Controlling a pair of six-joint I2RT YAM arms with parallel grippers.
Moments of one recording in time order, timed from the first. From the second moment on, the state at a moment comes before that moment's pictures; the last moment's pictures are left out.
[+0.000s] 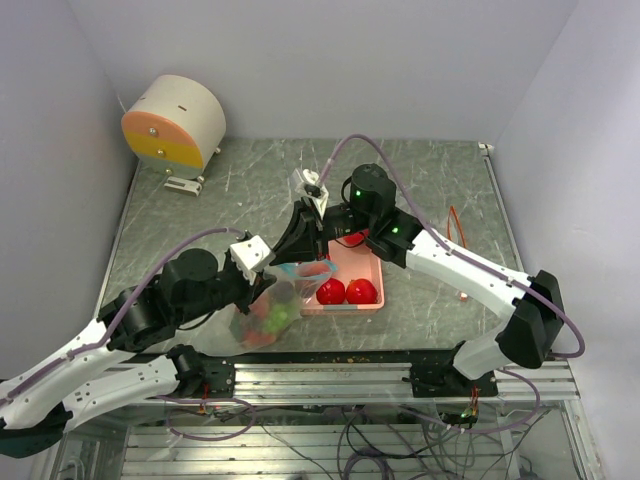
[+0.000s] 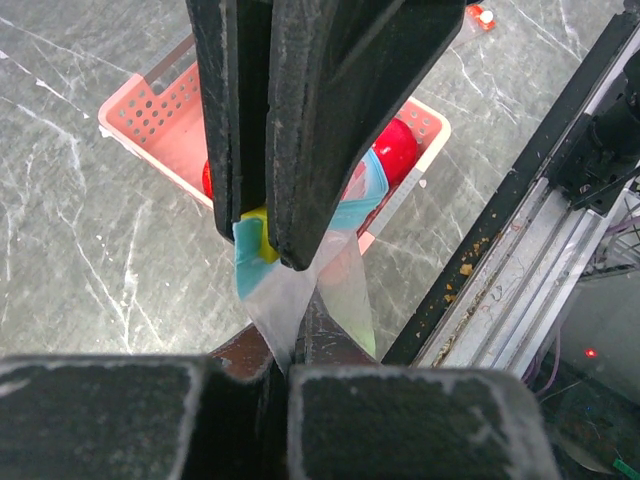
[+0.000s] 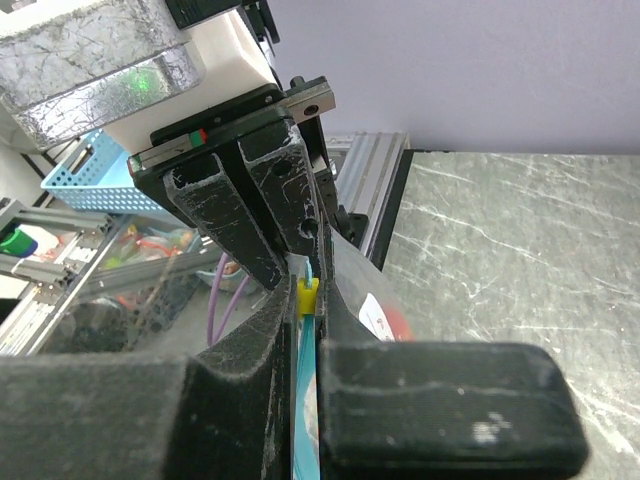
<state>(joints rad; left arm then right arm) -1.01 0.65 0.94 -0.65 -0.09 -0.05 0.85 1.49 1.27 0.20 -1.05 0.21</state>
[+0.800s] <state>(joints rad) -1.01 0.66 0.95 -0.60 -0.08 0.00 0.85 1.51 1.28 0.15 -1.08 0.20</state>
